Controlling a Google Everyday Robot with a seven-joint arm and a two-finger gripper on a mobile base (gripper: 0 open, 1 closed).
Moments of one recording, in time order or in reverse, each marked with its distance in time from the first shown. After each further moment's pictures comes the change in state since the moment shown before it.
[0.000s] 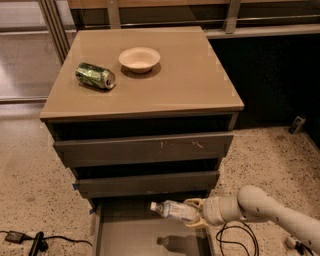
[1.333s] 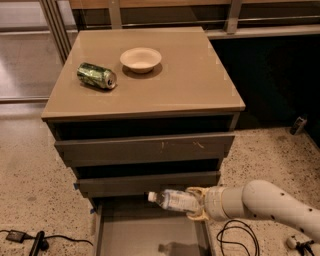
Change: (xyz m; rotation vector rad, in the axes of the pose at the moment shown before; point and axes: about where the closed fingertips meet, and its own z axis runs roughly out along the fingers) arm -0.104 -0.004 -0.080 0.144 0.204 -0.156
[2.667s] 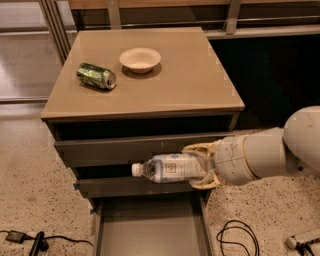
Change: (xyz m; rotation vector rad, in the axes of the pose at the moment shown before) arm -0.171 -0.060 -0.179 0.016 -0.024 -0.288
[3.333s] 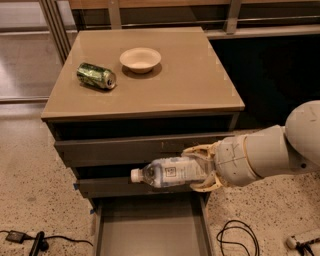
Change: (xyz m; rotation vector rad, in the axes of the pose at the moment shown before) arm -0.009 0.005 -0.007 -0.054 -0.021 -0.014
